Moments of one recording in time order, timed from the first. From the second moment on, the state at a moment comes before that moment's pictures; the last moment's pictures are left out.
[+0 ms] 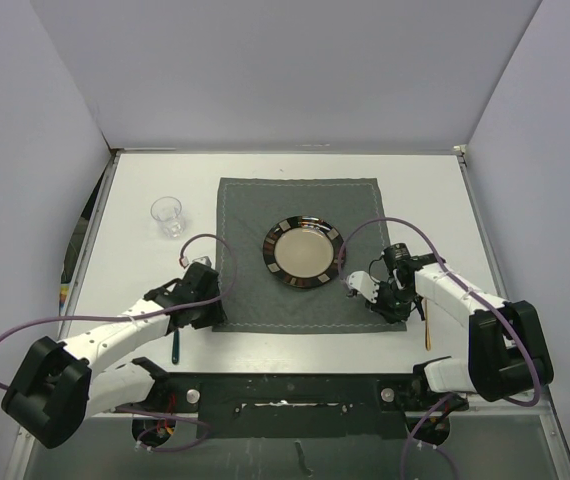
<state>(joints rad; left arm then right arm) -0.58 1.12 0.48 -0.45 -0.09 -0.79 0.26 1.34 0.67 -0.83 -0.19 -1.00</state>
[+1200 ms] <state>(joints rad) -0.66 1.05 0.50 -0.54 -0.14 -0.90 0.26 1.30 0.66 -0.90 -0.23 -1.01</state>
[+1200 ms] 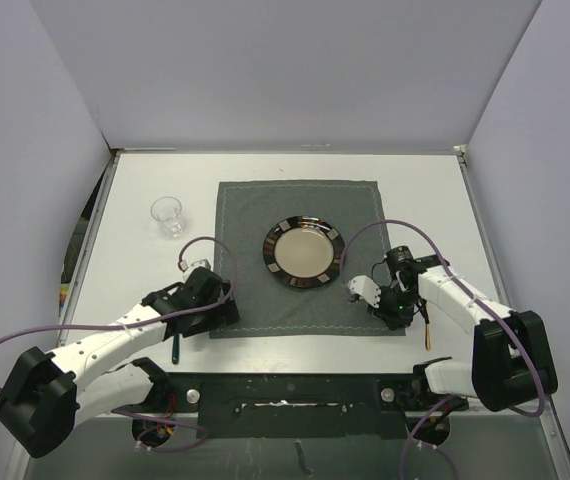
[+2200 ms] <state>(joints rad) -0.67 1.00 0.98 -0.72 -0.28 -0.68 0.25 1.39 0.81 -0.96 -0.26 -1.06</state>
